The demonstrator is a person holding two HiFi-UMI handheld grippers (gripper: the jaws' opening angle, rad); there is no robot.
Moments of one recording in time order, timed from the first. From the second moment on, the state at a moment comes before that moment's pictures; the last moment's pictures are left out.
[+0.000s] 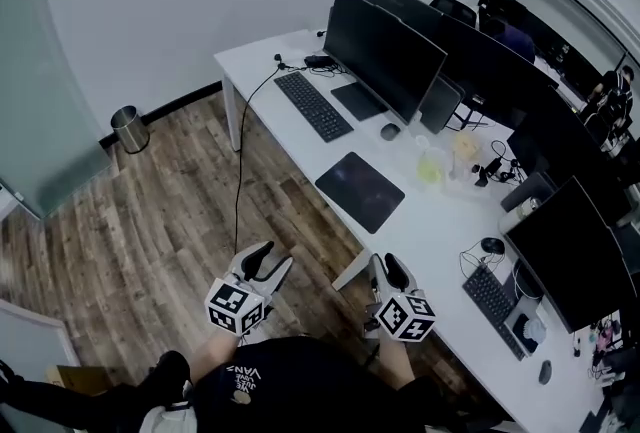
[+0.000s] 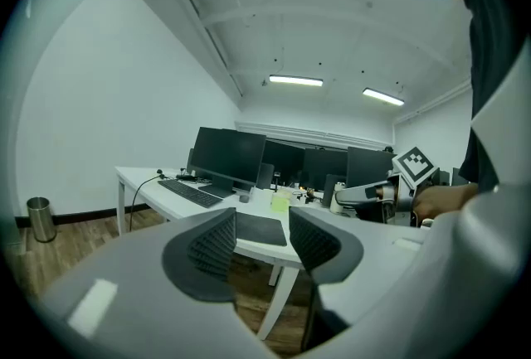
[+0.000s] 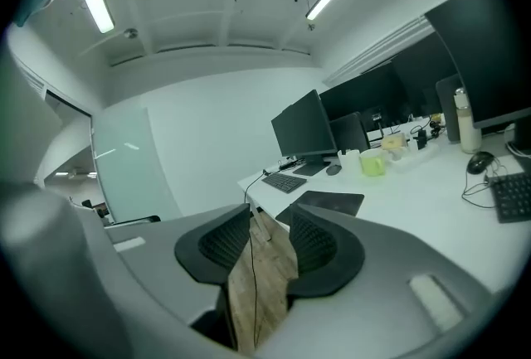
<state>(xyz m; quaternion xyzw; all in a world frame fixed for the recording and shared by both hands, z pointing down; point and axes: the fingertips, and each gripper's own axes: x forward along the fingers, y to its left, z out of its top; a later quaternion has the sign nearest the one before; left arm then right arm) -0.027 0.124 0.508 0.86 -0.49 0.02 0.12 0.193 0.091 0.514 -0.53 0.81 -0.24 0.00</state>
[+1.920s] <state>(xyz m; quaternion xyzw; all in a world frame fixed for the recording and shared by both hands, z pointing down) -0.086 -0.129 0.576 0.91 -0.34 0.10 0.21 0.135 -0.109 0.553 -0.65 0.70 -0.29 -0.01</state>
